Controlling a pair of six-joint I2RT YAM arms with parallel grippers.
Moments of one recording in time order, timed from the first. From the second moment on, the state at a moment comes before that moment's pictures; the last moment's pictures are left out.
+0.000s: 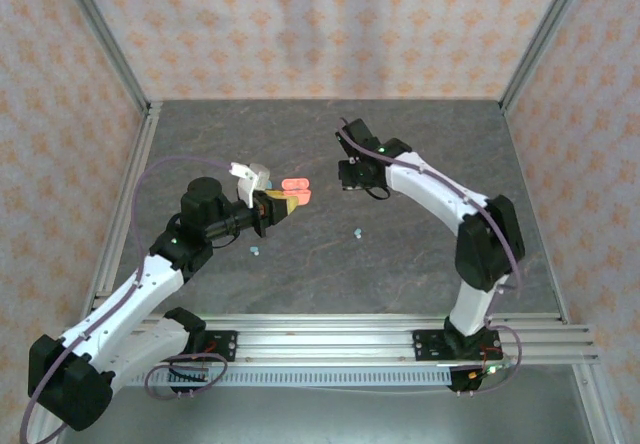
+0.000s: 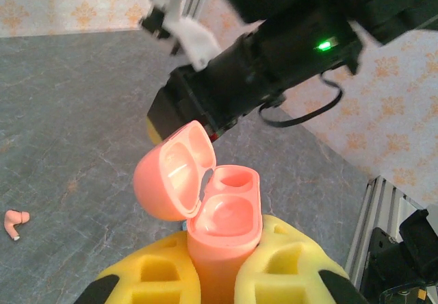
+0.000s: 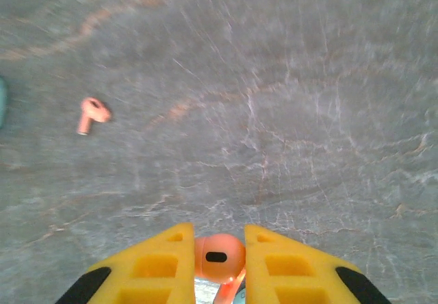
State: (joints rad) left arm -0.42 0.91 0.67 -0.03 0.52 -0.29; right arm 0.62 1.75 1.50 -0.80 0.14 0.45
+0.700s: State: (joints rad) left arm -0.47 0.89 0.67 0.00 0.47 -0.33; right arm 0.74 1.24 1.27 -0.47 0.13 0.36
